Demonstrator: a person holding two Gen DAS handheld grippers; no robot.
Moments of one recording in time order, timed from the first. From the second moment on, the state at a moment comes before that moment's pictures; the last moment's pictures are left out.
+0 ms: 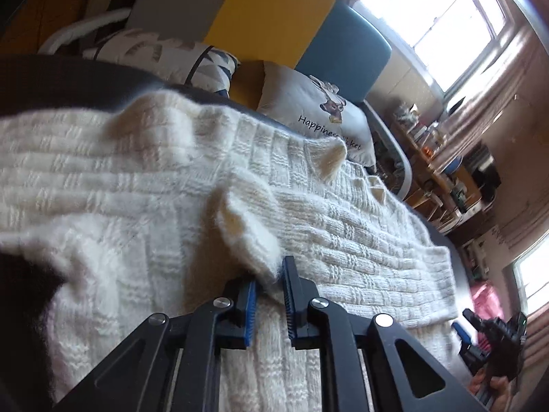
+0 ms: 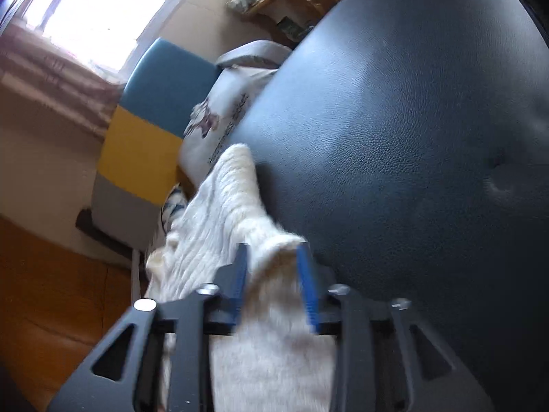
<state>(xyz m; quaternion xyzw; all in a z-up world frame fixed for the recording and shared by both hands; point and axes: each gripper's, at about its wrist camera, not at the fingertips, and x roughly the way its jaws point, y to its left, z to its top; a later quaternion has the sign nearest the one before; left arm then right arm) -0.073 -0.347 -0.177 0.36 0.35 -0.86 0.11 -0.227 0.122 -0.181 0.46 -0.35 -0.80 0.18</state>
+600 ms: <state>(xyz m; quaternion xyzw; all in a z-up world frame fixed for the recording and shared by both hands) -0.093 -0.349 -0.142 0.32 0.26 -0.90 0.14 -0.227 -0.032 -0.167 0.44 0.12 -0.87 0.20</state>
